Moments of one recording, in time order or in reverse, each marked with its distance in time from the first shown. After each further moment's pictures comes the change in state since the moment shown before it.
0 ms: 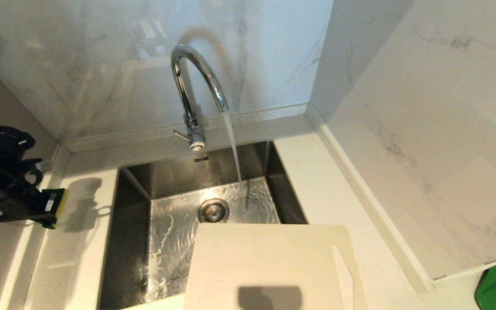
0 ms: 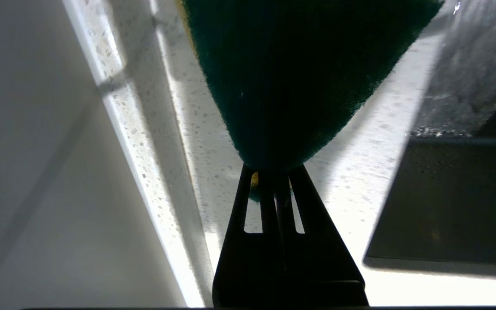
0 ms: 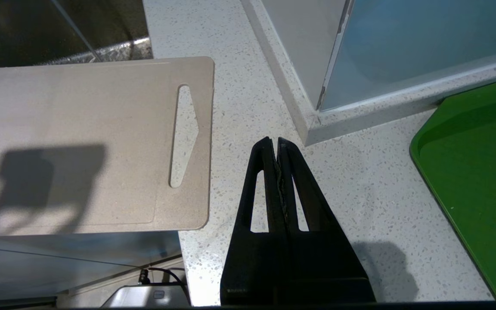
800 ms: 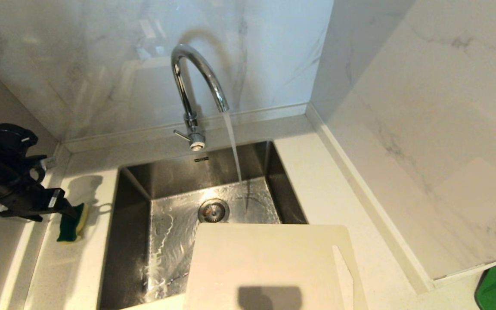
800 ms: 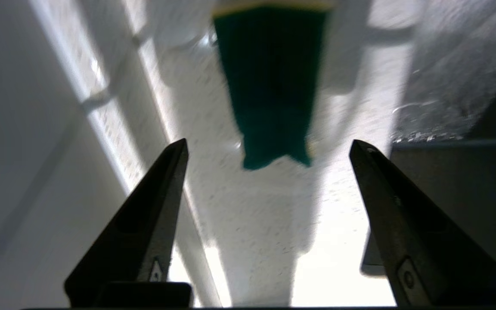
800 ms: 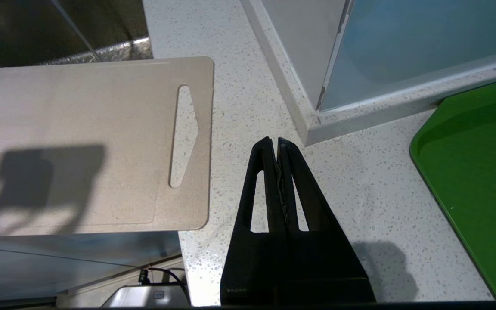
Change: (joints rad) left arm -0.008 0.025 -0.058 0.002 -0.027 0.046; right arm 0.000 0.000 0.000 0.000 0.000 0.000
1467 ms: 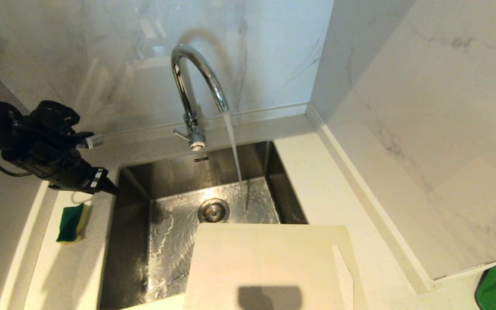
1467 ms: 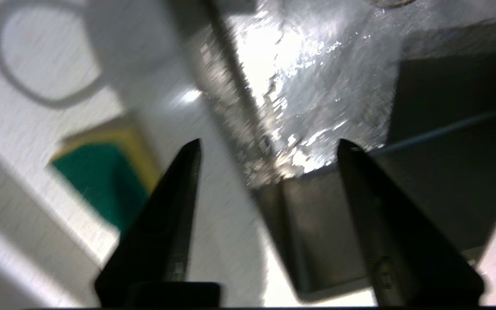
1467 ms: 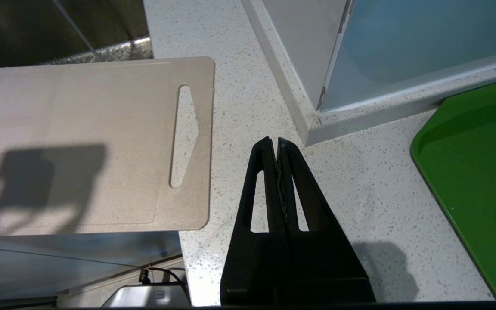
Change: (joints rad) left arm -0.210 0.048 -0.180 0.004 -0.066 0.036; right arm 0.000 0.000 0.000 0.000 0.000 0.000
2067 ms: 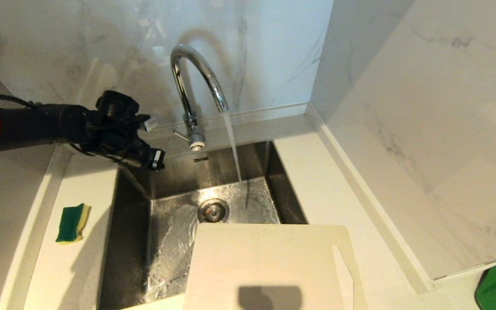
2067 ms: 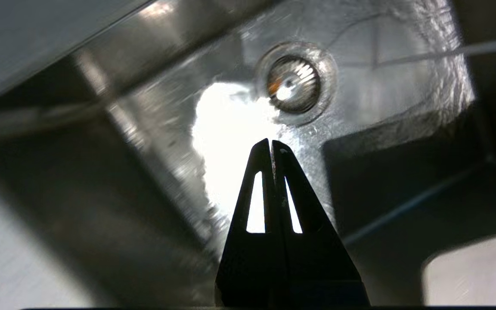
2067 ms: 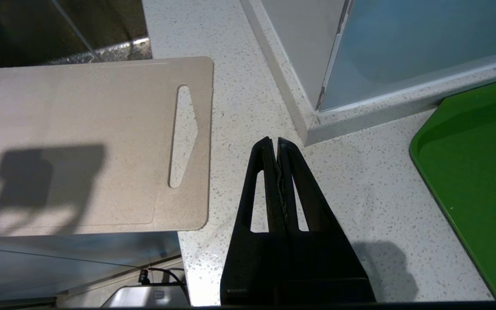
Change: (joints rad) left arm -0.208 0.215 -0.300 -0.160 0.000 -0.030; right arm 0.000 0.000 0.000 0.000 0.000 0.000
